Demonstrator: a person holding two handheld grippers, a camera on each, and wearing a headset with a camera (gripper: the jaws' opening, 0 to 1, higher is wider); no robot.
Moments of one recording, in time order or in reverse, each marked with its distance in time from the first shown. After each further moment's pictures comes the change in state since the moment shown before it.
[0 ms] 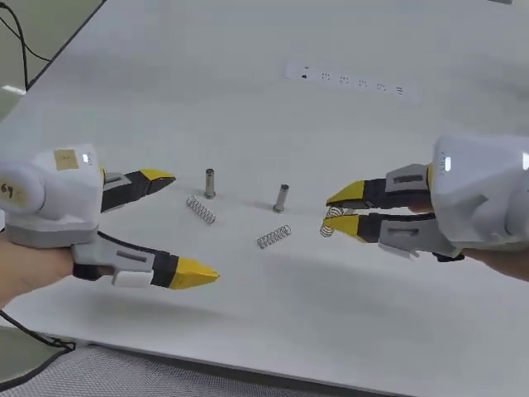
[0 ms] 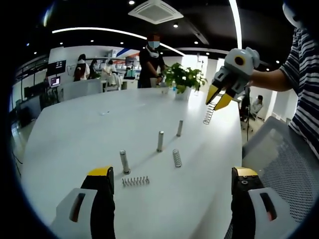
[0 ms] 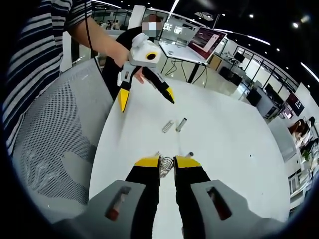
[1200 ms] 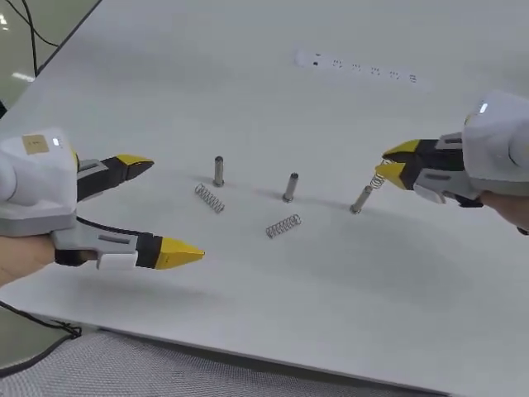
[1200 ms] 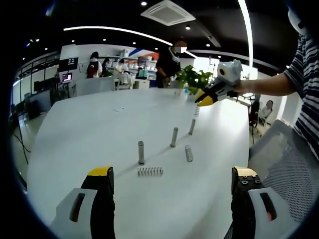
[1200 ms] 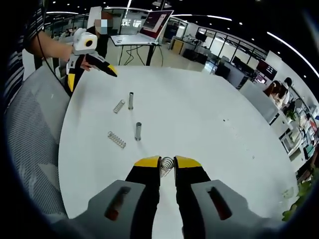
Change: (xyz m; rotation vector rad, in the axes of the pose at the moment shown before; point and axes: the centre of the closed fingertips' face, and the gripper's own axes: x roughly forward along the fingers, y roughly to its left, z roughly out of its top) left arm -0.021 0.016 -0.007 -0.046 -0.014 0.084; right arm -0.004 -0.082 -0.077 0.250 0.086 -0.237
